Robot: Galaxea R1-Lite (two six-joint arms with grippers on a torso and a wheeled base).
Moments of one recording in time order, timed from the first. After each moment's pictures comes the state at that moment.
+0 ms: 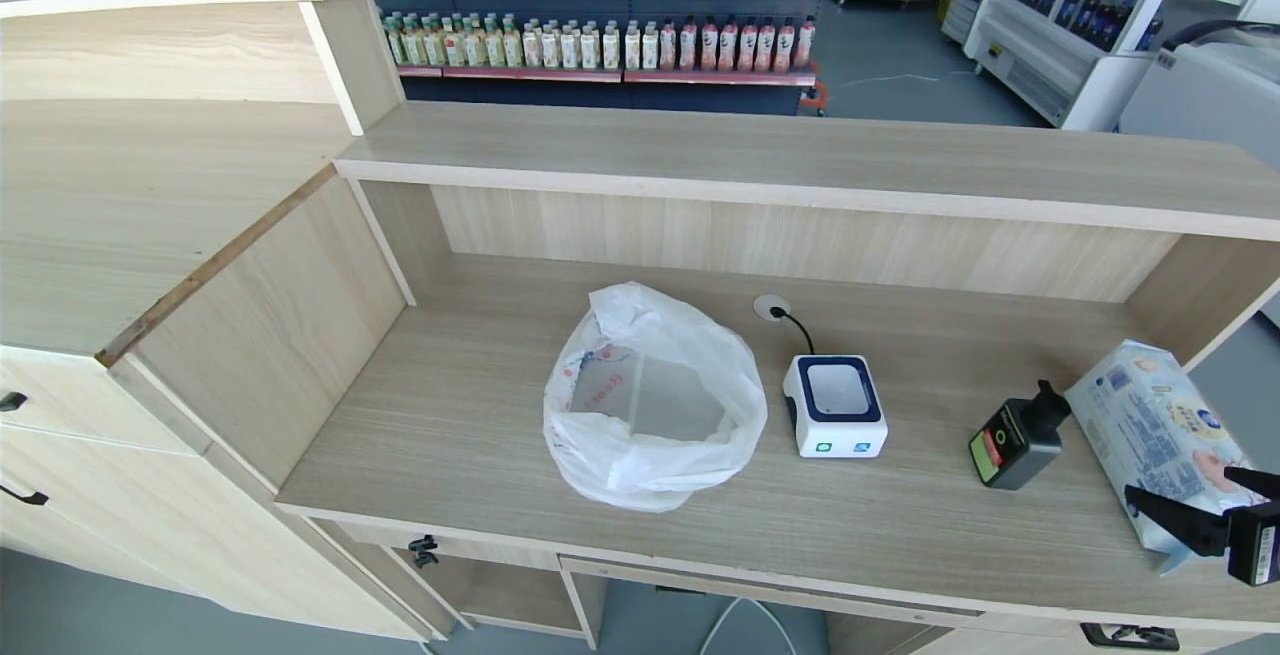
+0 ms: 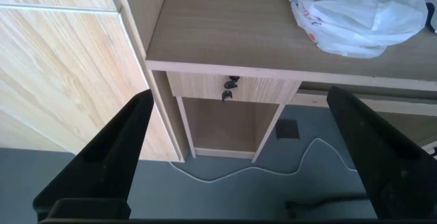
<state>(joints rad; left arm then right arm) -0.08 0.10 0.00 0.00 0.00 0.00 -0.55 1.45 -0.20 -0.78 0.56 -0.38</state>
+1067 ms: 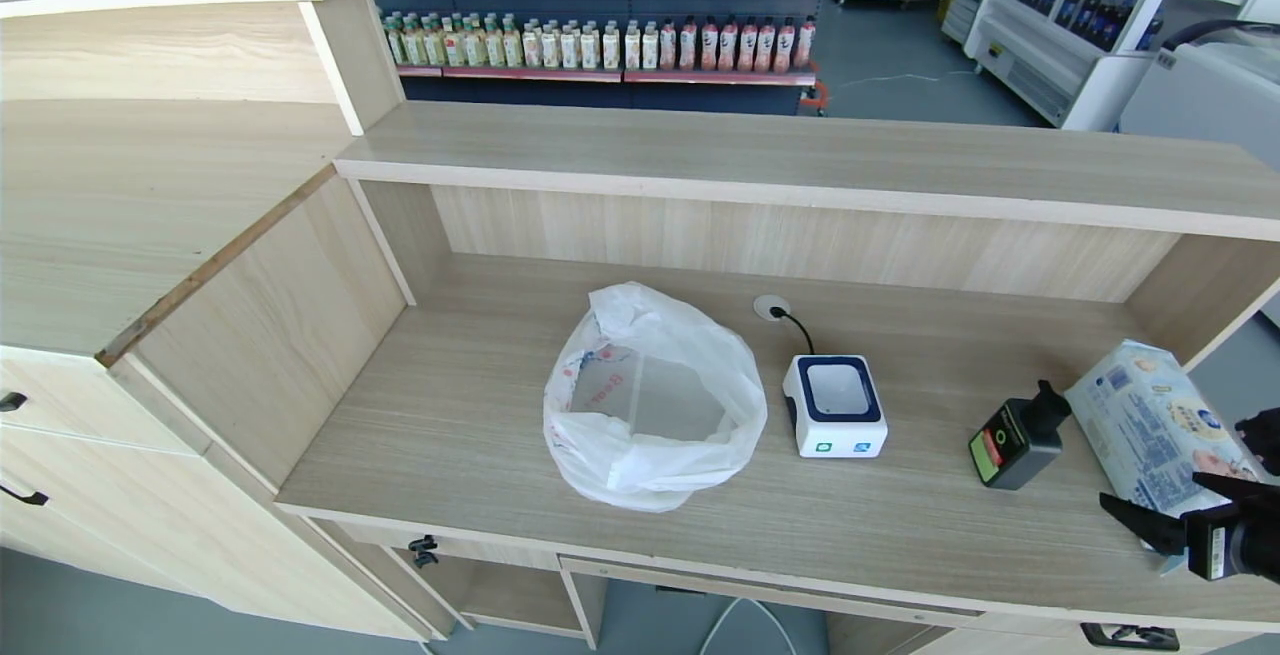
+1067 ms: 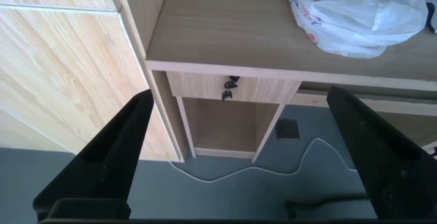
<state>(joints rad) -0.08 0.10 0.00 0.00 0.00 0.00 -0.56 1.74 -0.19 -1.06 0.54 -0.45</state>
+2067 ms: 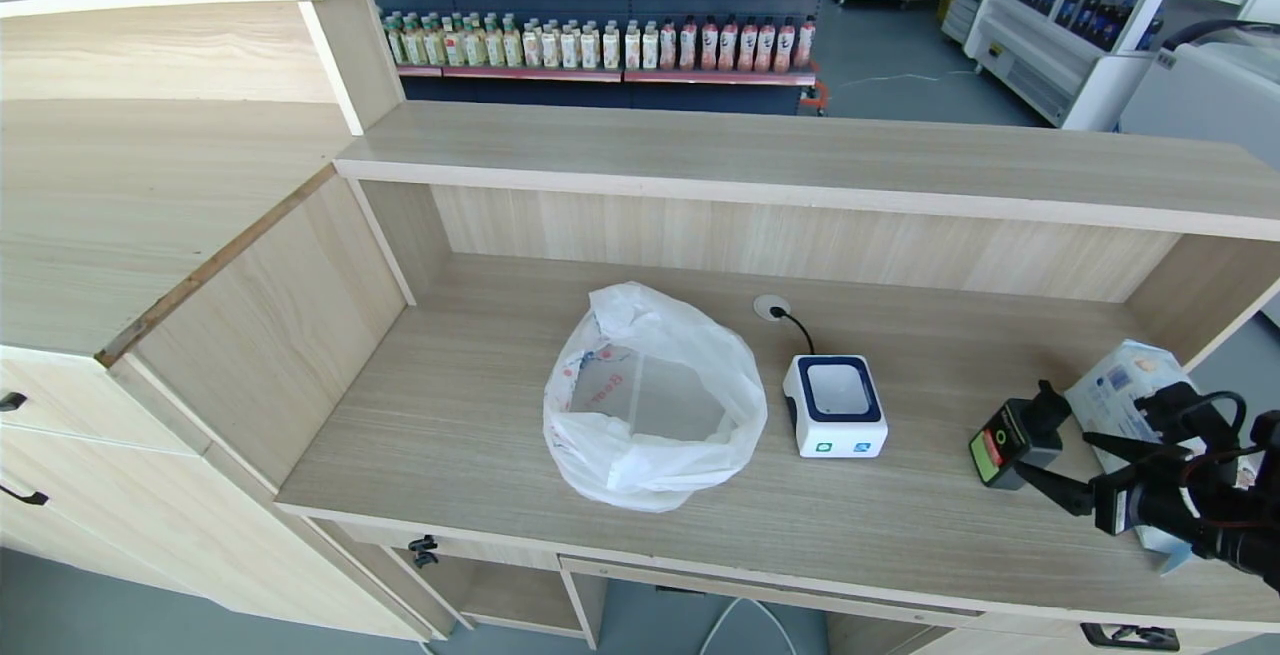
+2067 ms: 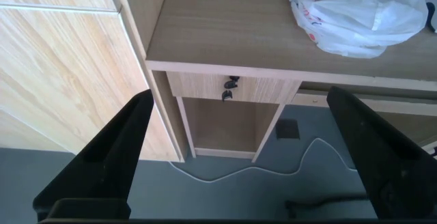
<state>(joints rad) -0.08 0.10 0.00 0.00 0.00 0.00 -0.42 2.05 -0.34 -1.28 0.65 -0.41</state>
